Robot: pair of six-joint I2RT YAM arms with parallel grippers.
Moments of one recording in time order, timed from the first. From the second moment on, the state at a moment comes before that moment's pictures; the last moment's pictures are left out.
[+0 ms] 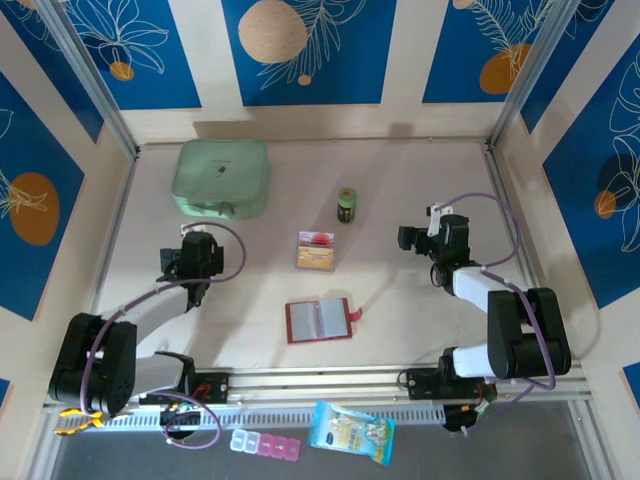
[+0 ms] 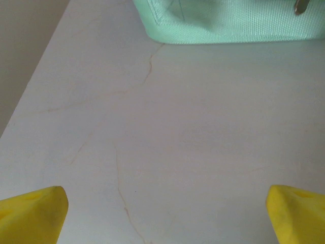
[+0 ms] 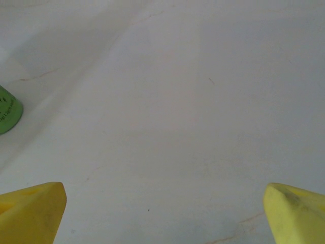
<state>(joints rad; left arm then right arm) -0.21 1.24 0.43 0.10 -0.51 -0.06 0.04 1.36 0.47 0.33 -0.04 0.08</state>
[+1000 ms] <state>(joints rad) -0.12 1.57 0.35 0.83 -0.21 0.05 0.00 1.51 0.43 0.67 -0.16 0.08</state>
